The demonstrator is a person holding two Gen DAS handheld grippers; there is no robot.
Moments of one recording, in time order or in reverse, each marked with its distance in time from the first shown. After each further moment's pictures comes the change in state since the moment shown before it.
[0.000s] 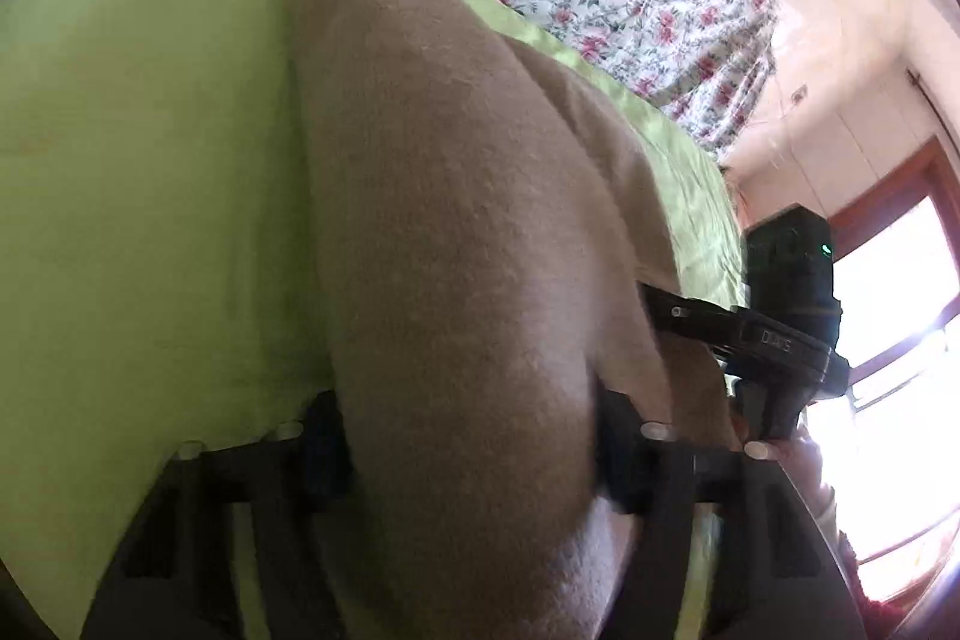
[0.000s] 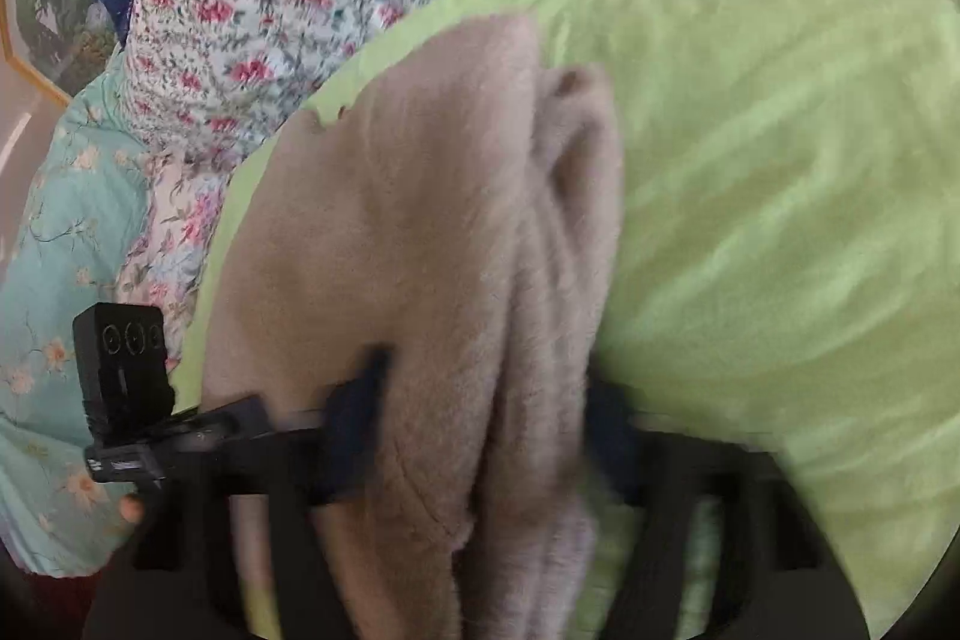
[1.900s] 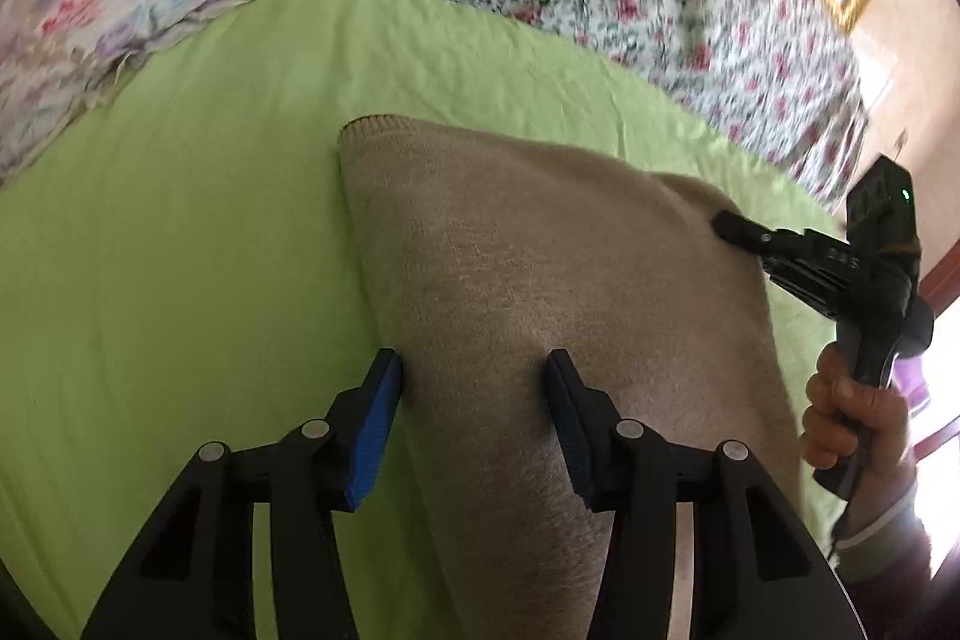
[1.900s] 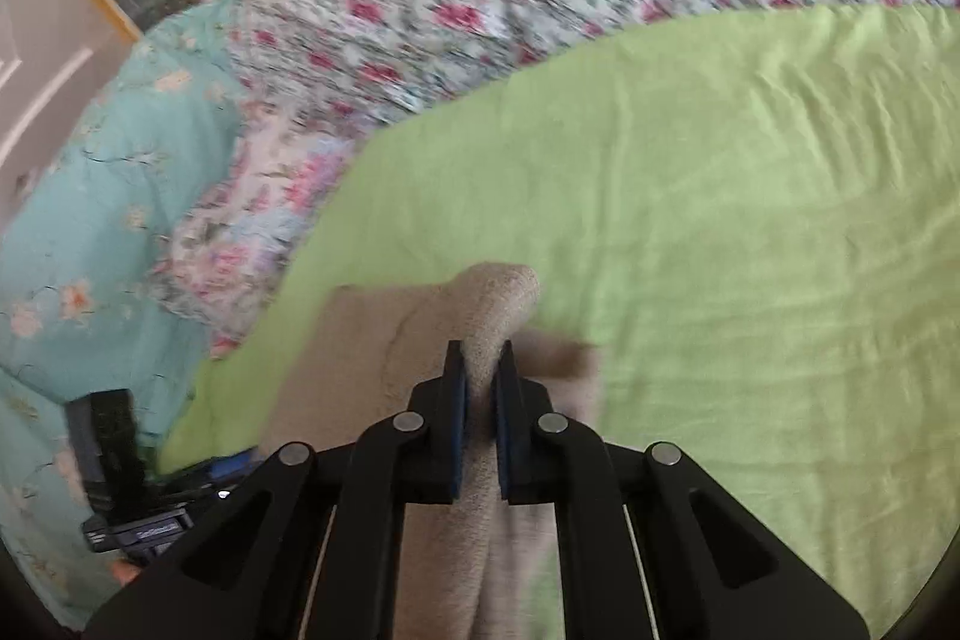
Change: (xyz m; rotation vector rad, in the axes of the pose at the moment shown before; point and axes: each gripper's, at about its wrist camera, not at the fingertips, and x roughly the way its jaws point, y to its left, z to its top) left arm -0.210 0.079 -0.118 -0.050 -0.193 0.408; right arm 0.055 0.183 -0.057 -0.166 -0.113 0.013
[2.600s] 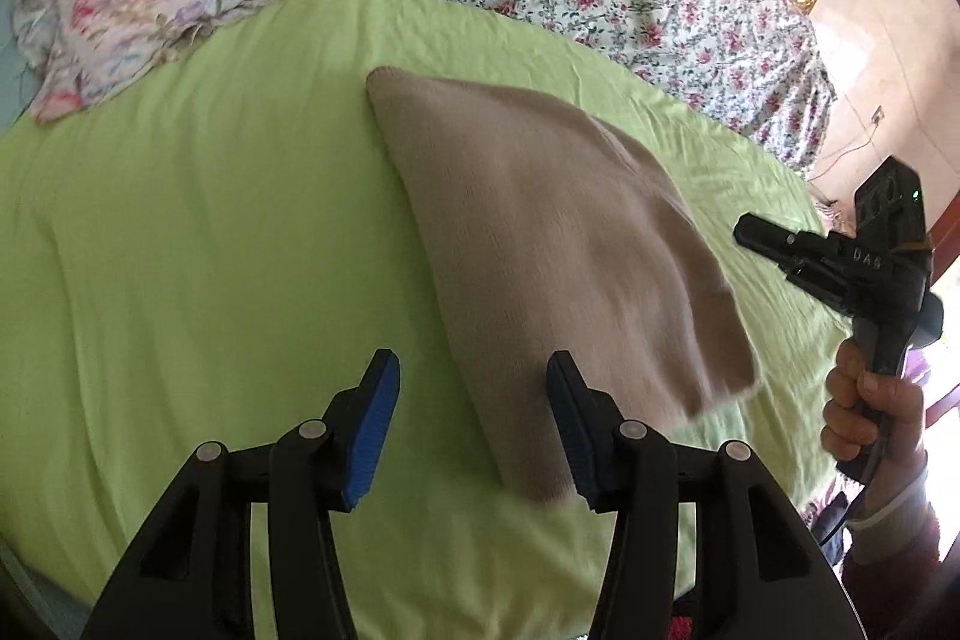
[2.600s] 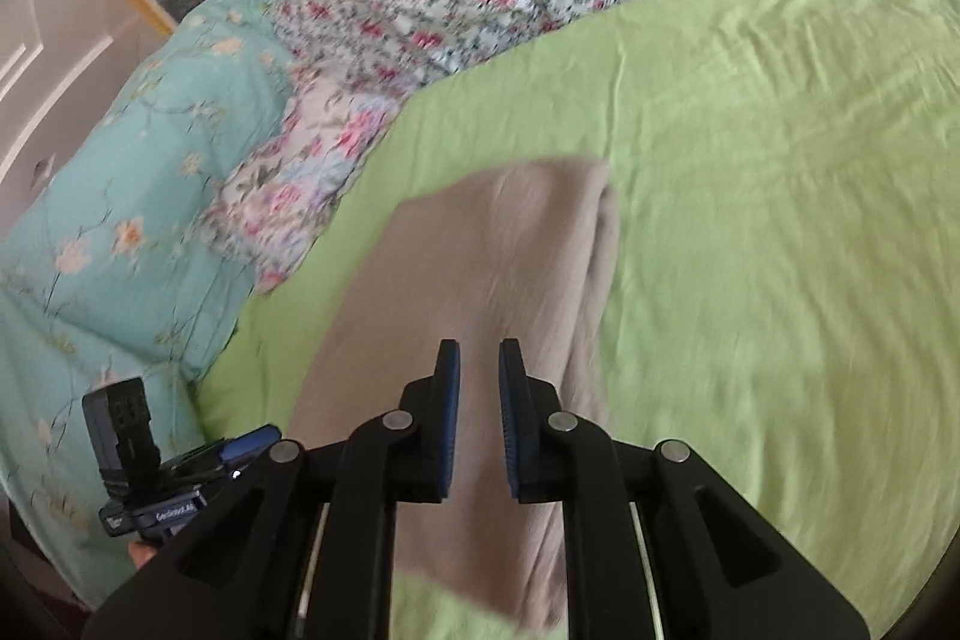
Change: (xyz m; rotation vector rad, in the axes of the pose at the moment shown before) left arm -0.102 0.014 -0.110 0.003 -0.018 -0.035; right arm -0.094 0.040 -0.098 -0.007 0.010 0.053
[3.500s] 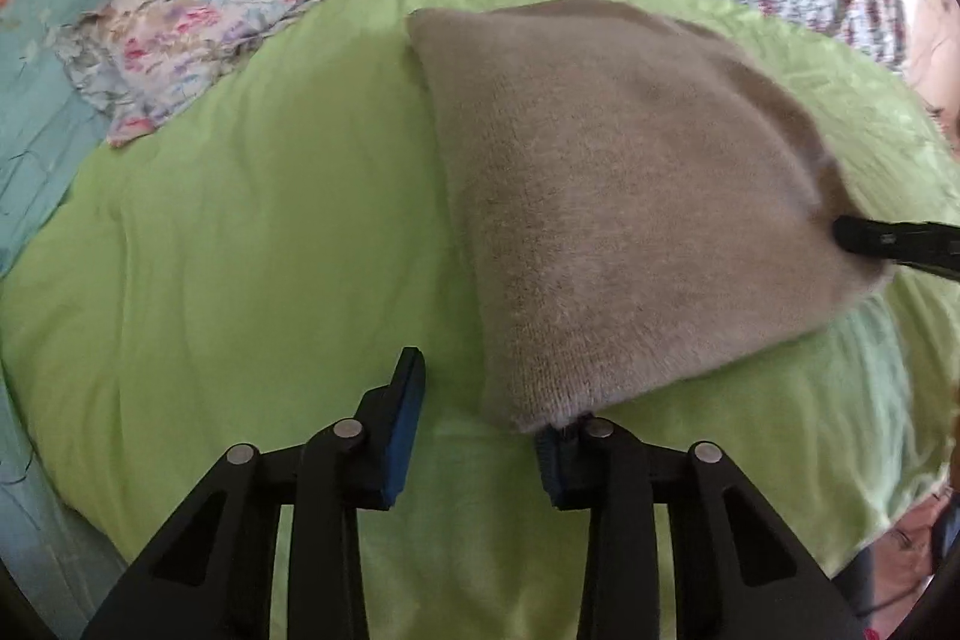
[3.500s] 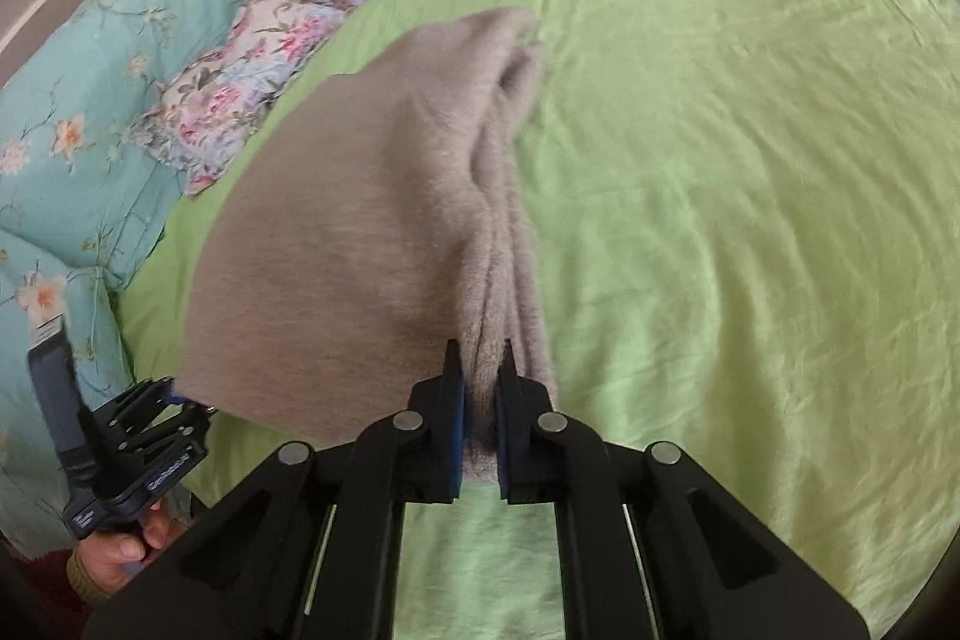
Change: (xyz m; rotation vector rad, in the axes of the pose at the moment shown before) left arm 0.039 -0.038 -0.051 0.155 0.018 0.356; right arm 0.012 -0.021 -0.073 -0.037 0.110 -0.173
